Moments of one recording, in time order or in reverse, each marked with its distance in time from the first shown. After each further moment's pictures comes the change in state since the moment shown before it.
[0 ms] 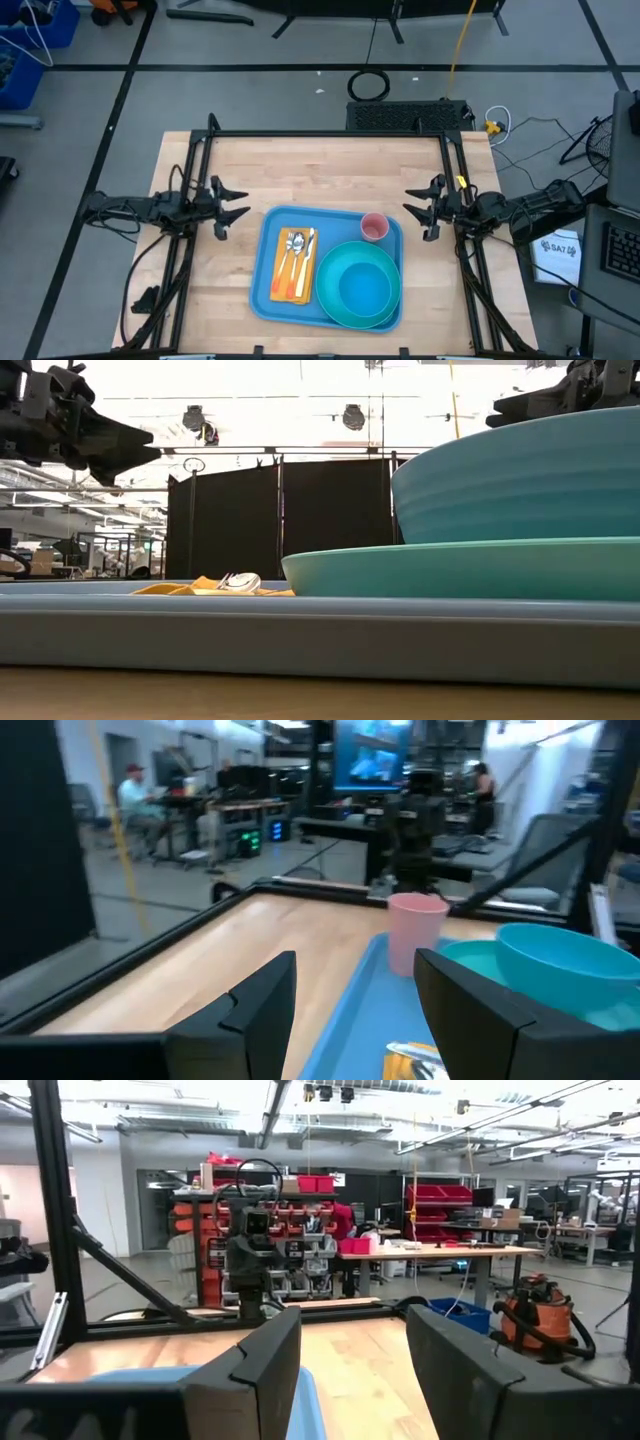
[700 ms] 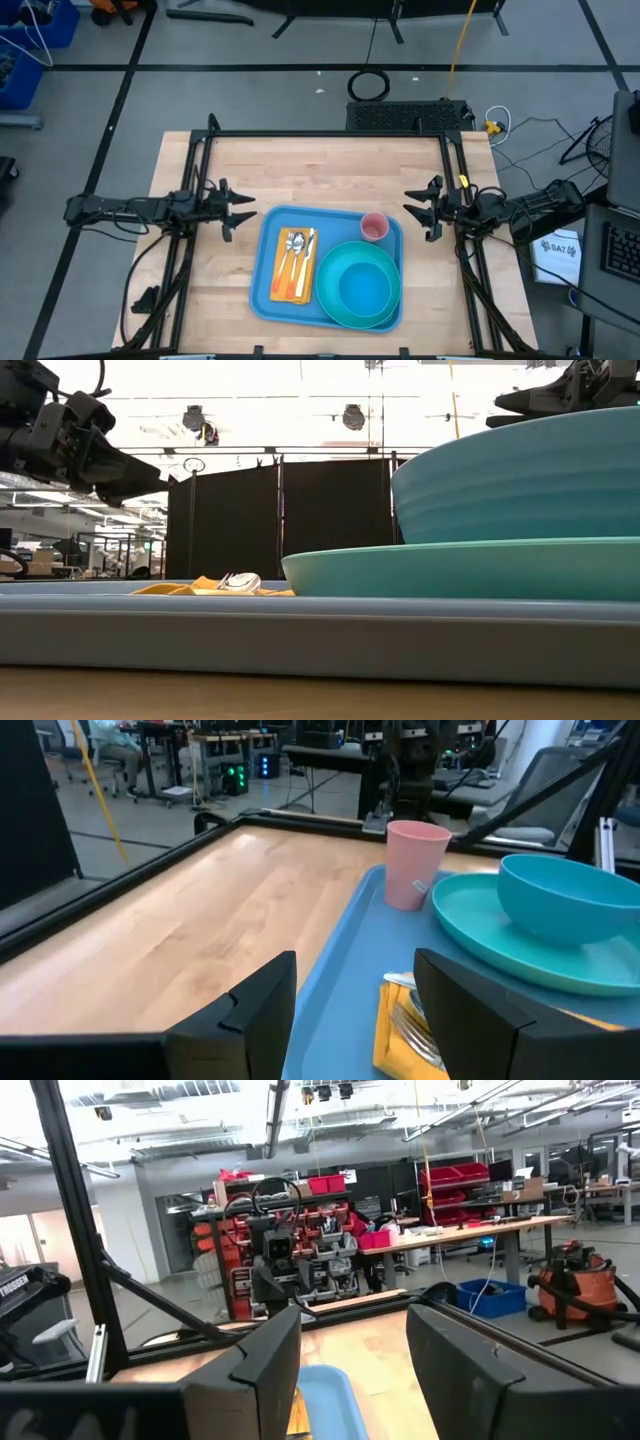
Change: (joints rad) left arm 0.122 0.194 -0.015 0.037 0.168 -0.057; right arm 0.000 0.000 -0.001 -0.001 -0.023 0.158
